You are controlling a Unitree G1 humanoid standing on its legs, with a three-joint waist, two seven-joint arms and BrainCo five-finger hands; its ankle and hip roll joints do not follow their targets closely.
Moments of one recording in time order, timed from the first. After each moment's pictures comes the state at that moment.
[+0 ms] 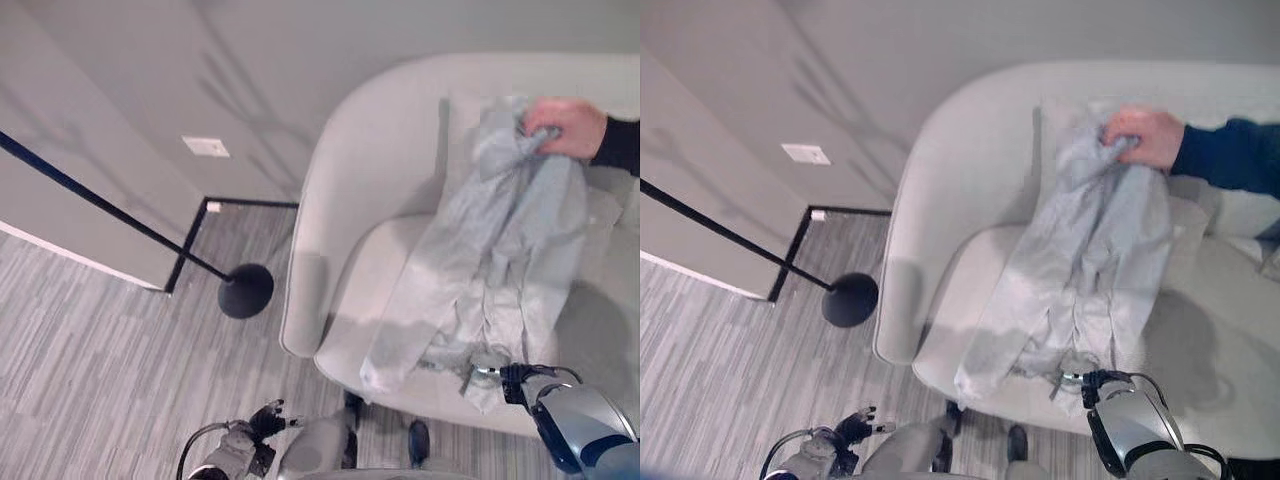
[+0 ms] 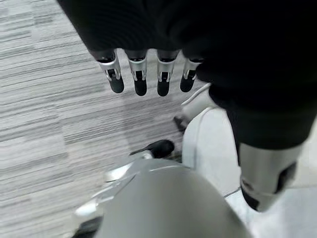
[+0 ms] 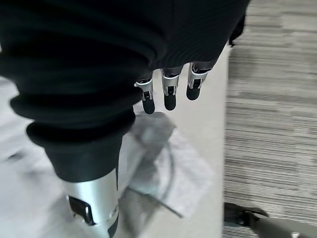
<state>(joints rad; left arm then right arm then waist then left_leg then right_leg) -0.12 0.23 -0.35 1.12 -0.06 -0.06 -0.07 -0.61 -0.40 0.26 1.66 0.22 0.05 -0.04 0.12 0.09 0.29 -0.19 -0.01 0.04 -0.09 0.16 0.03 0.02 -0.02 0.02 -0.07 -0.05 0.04</state>
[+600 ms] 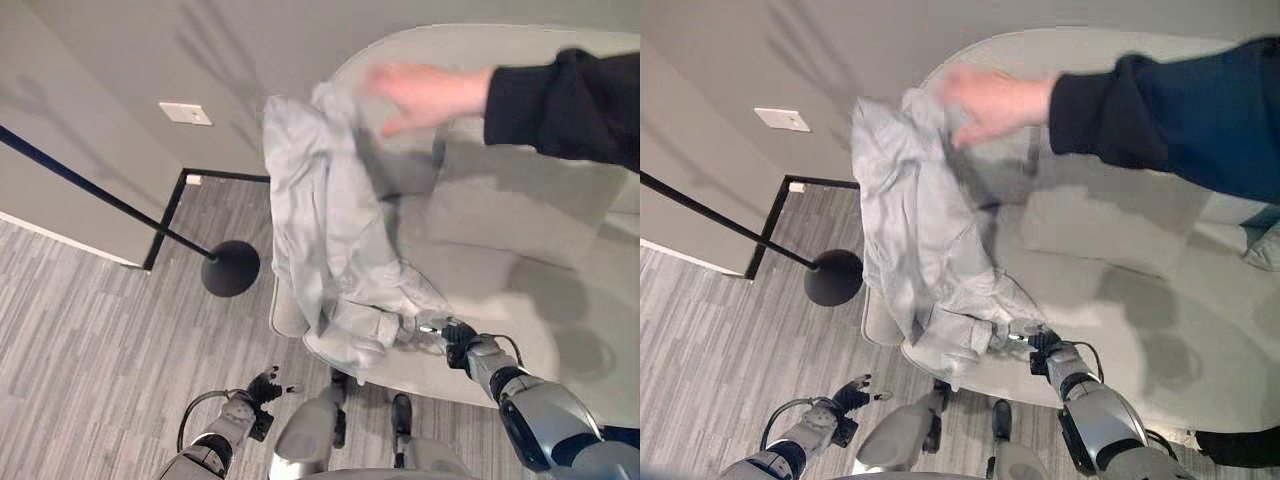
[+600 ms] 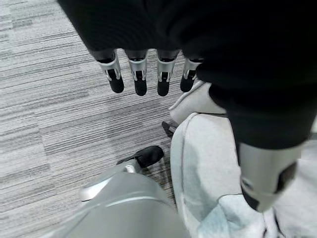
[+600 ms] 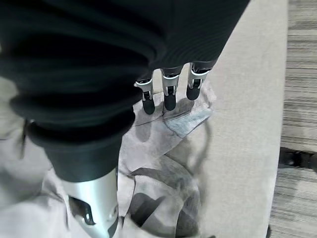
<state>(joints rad) -0.21 0.25 -0.35 1.26 -0.04 -0.09 -0.01 -0.49 -0.22 0.22 1.28 0.22 -0.01 -0.02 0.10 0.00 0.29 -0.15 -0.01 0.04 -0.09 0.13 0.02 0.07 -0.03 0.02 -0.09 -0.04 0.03</state>
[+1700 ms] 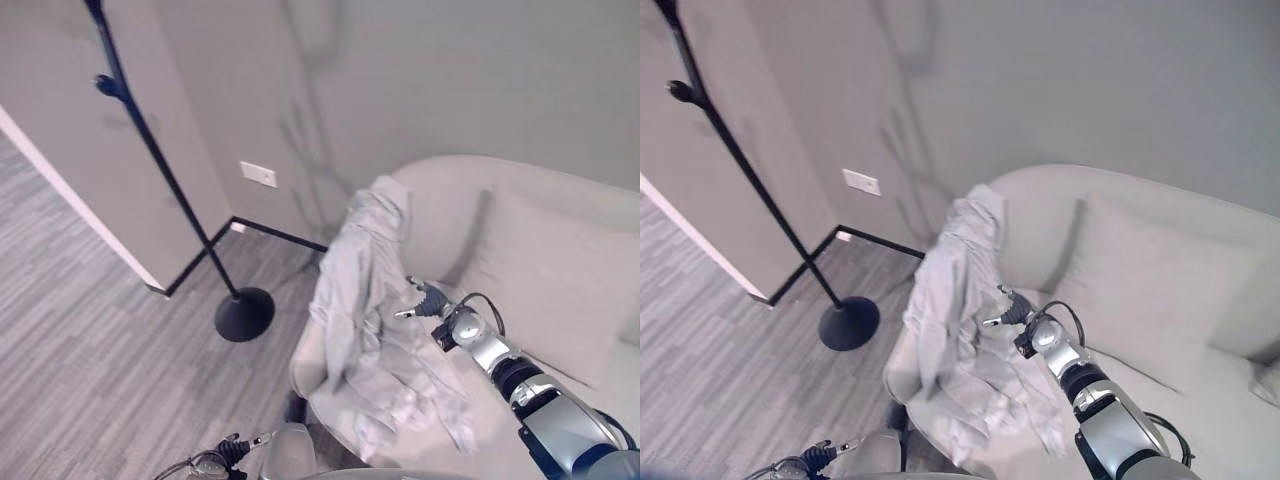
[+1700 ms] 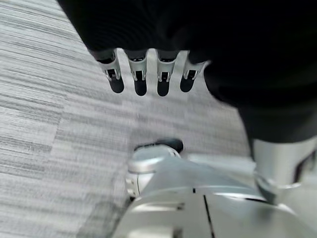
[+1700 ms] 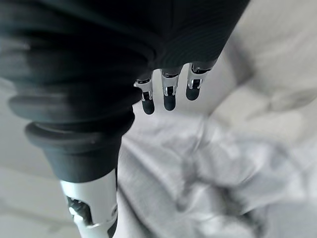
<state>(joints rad) -0.07 0.23 -0.11 1.39 -0.02 -0.06 0.02 -0.50 -0.29 0.46 1.02 -0.11 -0.08 0.02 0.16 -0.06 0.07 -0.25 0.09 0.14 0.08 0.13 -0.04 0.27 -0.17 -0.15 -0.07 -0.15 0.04</state>
